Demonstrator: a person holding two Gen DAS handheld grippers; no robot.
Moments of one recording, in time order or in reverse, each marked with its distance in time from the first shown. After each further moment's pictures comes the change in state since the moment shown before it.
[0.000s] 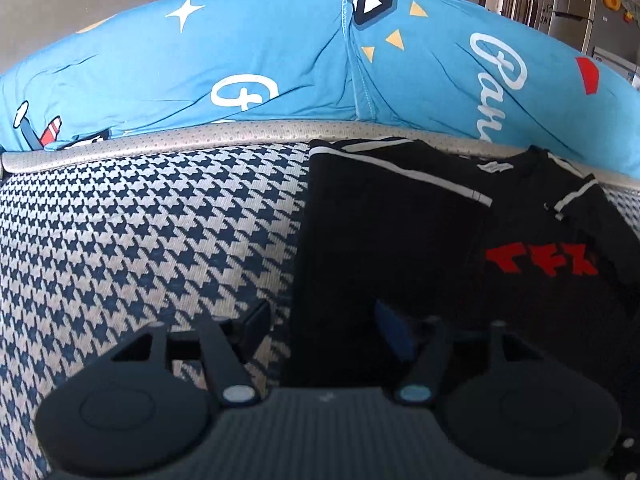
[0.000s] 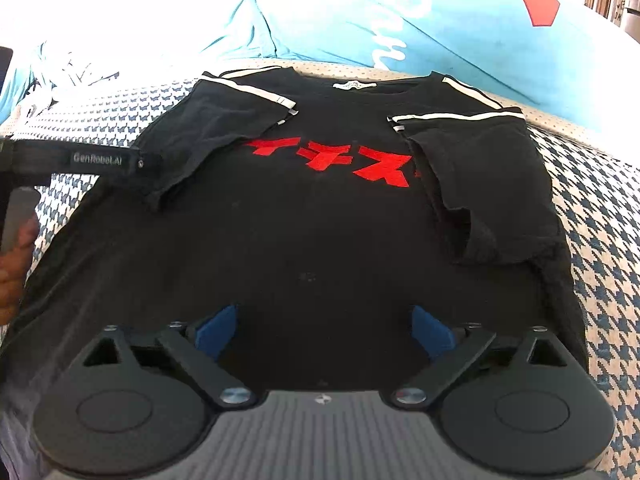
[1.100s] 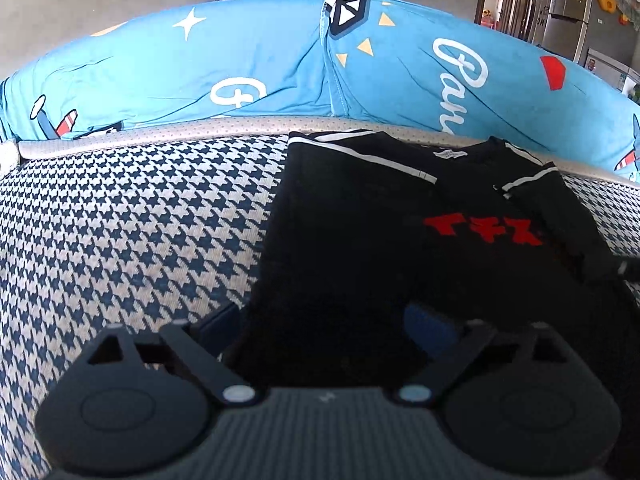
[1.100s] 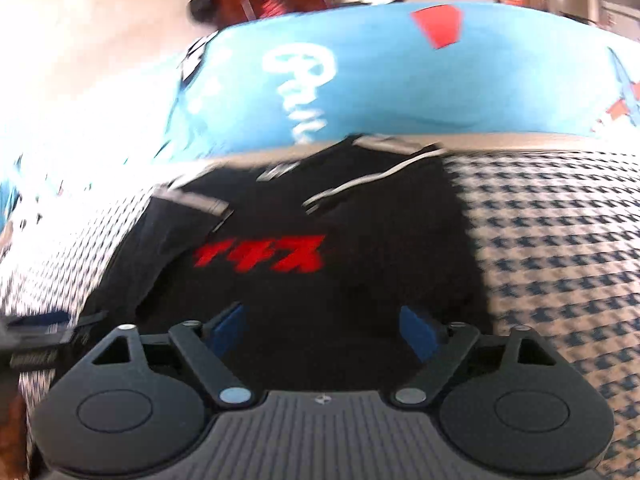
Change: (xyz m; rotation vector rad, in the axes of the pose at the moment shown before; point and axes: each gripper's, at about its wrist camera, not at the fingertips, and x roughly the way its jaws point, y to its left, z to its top) left arm -0.061 -0.035 -0.017 -0.021 0.002 -0.015; right arm -0.037 -0.078 0.019 0.258 -0.167 0.022
